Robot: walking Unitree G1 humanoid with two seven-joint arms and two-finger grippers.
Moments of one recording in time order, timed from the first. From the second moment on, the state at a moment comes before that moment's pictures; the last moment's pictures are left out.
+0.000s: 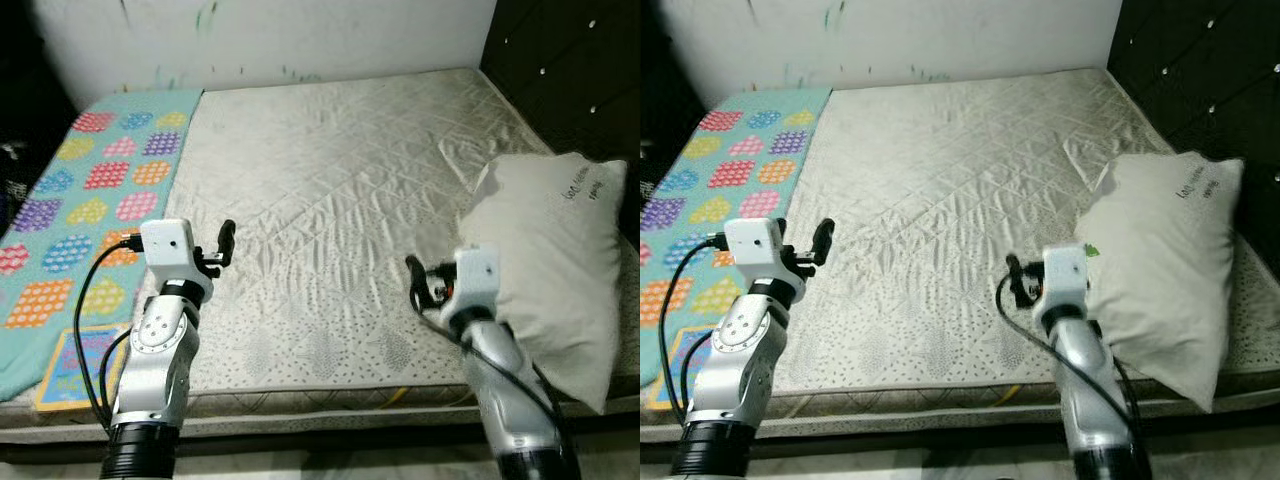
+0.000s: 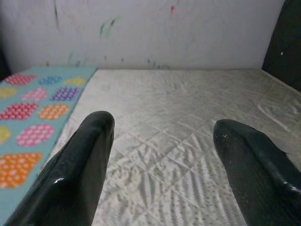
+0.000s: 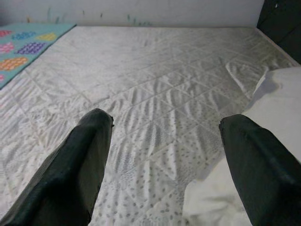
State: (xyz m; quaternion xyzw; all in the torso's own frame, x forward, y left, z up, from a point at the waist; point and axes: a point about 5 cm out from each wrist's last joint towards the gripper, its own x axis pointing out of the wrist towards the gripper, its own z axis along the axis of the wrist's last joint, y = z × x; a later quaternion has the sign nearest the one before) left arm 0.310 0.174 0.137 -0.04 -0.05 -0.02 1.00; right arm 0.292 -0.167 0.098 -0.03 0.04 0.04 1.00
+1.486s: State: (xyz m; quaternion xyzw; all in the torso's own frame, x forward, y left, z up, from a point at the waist) left arm 0.300 0.123 0.103 -0.03 0.00 -0.13 0.99; right arm 0.276 -0.183 0.097 0.00 -0.04 -0.04 1.00
